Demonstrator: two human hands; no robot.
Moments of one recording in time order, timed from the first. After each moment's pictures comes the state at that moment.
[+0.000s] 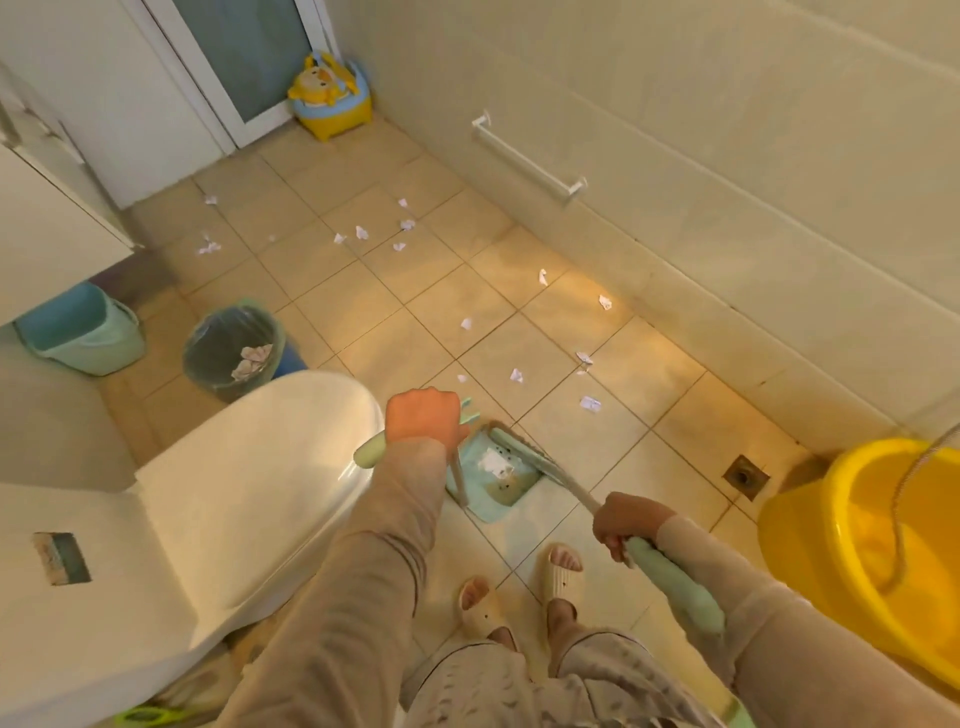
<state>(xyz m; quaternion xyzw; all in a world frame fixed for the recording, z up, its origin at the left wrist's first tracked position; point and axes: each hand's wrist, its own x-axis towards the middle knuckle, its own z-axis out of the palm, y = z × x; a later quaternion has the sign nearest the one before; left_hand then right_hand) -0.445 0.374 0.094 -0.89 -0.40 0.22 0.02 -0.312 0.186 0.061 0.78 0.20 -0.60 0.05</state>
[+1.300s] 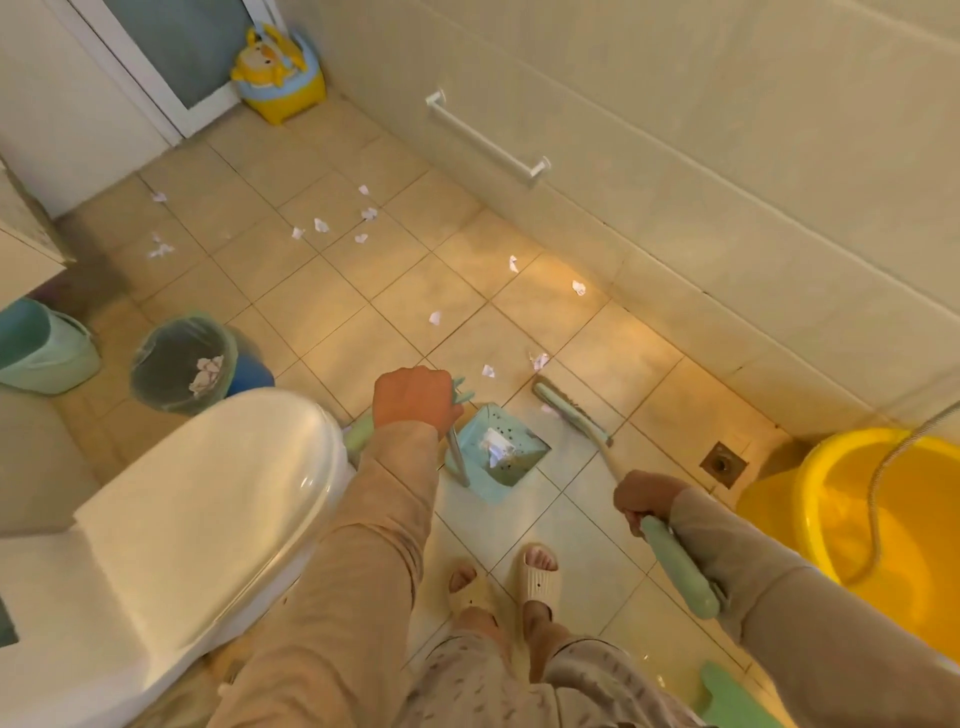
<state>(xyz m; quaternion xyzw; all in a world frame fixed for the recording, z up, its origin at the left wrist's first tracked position) -0.328 0.381 0.096 -0.90 -0.38 0.21 0.02 -0.188 0.162 0.034 0.81 0.13 -0.57 -0.04</state>
